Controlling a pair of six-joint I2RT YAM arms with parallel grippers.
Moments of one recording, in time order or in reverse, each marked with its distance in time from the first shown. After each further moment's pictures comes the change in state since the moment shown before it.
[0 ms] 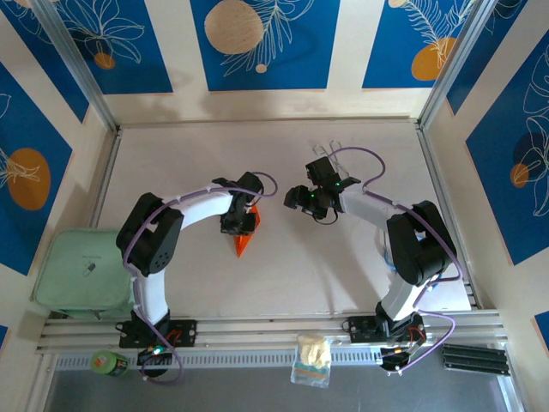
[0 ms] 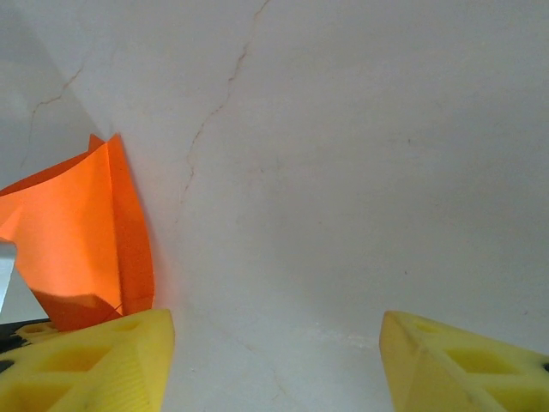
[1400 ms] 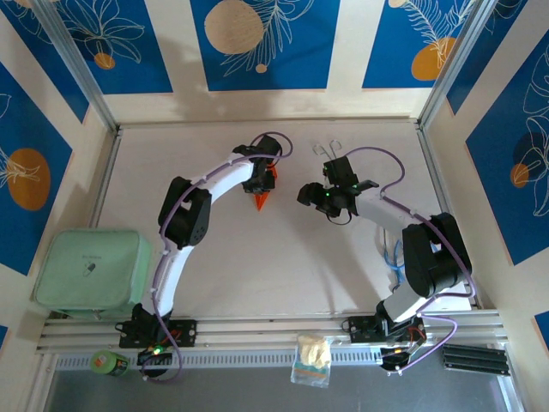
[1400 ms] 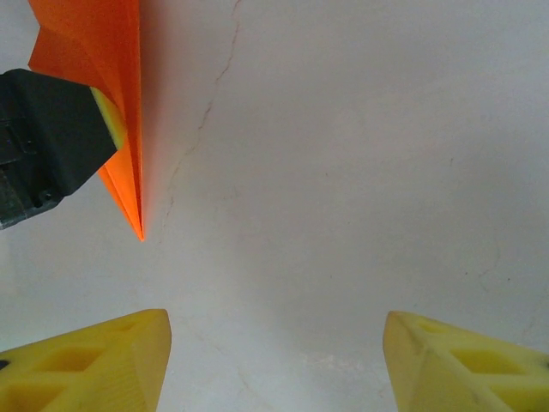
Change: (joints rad) left arm 0.057 0.437 0.698 -0.063 -0.127 -0.072; right arm -0.095 -0.115 -0.085 0.024 -0.005 -0.043
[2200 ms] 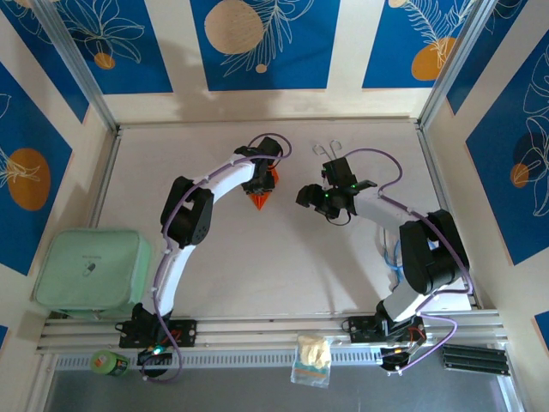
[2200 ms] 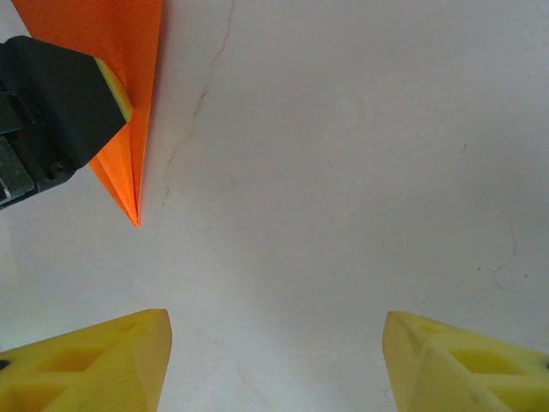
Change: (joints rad) left arm 0.000 0.024 0.010 -0.002 -0.042 -0.083; right arm 0.000 0.027 0.000 0.002 -0.027 0.000
